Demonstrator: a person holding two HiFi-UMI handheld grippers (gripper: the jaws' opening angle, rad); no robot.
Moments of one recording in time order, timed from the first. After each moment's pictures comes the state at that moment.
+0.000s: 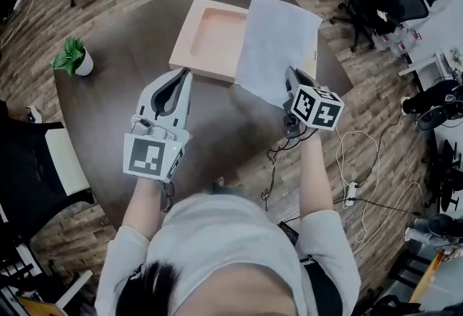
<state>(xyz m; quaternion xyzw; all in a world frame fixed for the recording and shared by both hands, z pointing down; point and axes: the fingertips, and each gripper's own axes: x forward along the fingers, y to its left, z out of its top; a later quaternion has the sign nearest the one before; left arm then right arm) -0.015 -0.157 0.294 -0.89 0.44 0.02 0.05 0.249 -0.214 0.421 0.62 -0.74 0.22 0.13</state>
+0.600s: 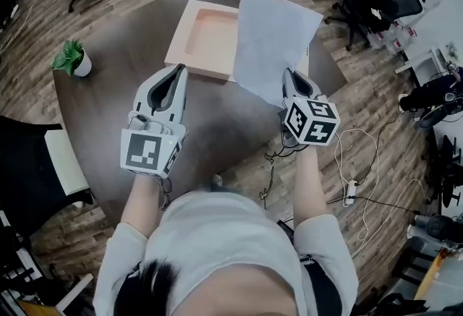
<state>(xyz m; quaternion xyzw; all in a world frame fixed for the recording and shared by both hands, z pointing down) -0.007 -0.143 0.283 -0.89 0.45 0.02 0.06 0.241 -0.168 0.373 0.64 -0.75 0.13 0.12</state>
